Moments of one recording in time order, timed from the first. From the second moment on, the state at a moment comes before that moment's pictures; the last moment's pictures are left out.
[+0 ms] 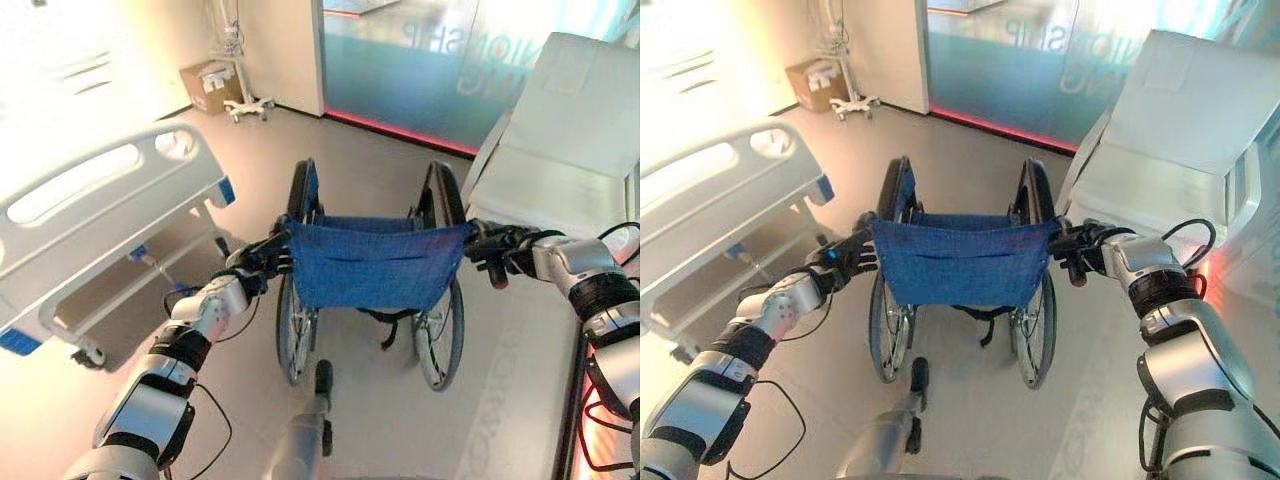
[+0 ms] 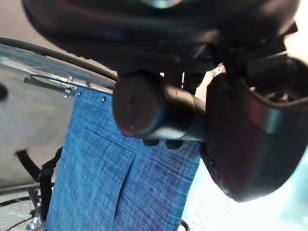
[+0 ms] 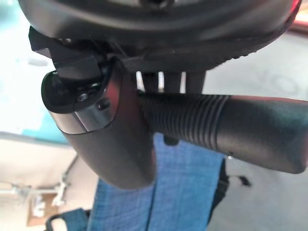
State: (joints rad) left arm -0.61 0.56 -0.31 0.62 -1.00 0.39 0.25; right arm -0.93 -0.73 0.52 0.82 0.60 0.66 0.06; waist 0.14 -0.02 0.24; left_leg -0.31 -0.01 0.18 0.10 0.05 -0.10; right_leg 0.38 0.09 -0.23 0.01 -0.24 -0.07
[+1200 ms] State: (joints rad) left arm -0.52 0.53 -0.25 0.60 -0.99 0.23 0.18; right arm -0.95 -0.71 0.51 0.82 0.60 0.67 0.13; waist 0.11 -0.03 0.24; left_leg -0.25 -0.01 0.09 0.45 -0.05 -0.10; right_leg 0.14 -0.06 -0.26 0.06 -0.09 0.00
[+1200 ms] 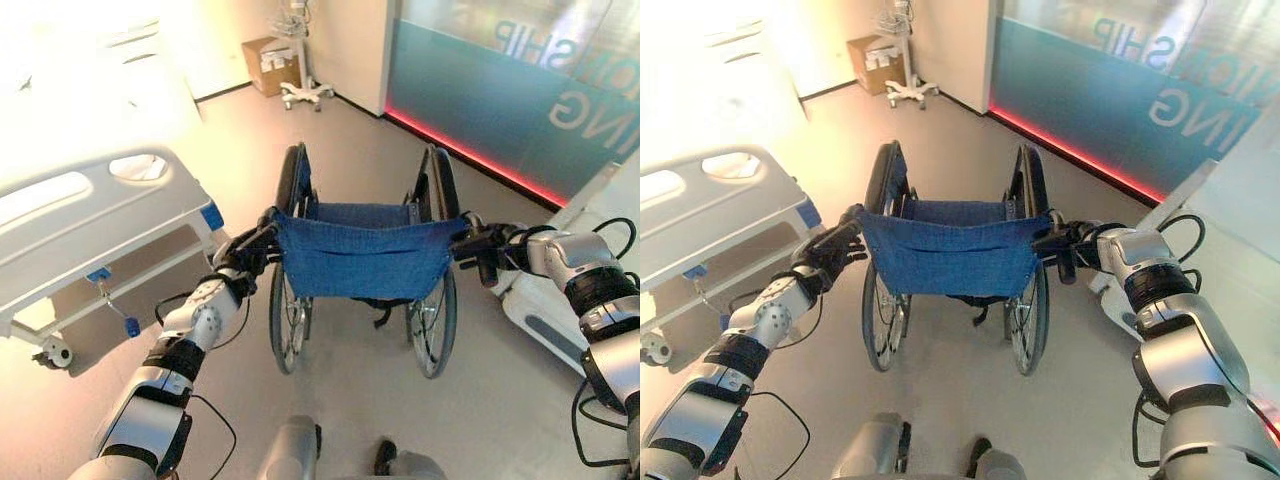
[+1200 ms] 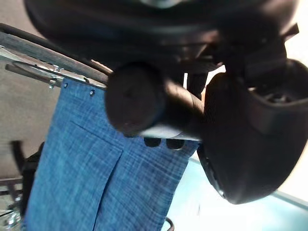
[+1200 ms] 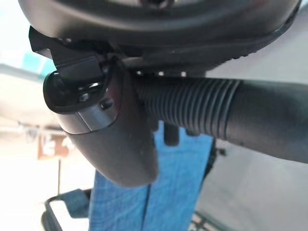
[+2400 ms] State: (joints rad) left arm -0.58 0.45 -0.21 0.63 -0.93 0.17 0.16; right arm -0.92 -0.70 0.45 0.92 0.60 0.66 0.16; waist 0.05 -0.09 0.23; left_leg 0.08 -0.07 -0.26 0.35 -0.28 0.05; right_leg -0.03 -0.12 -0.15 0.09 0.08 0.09
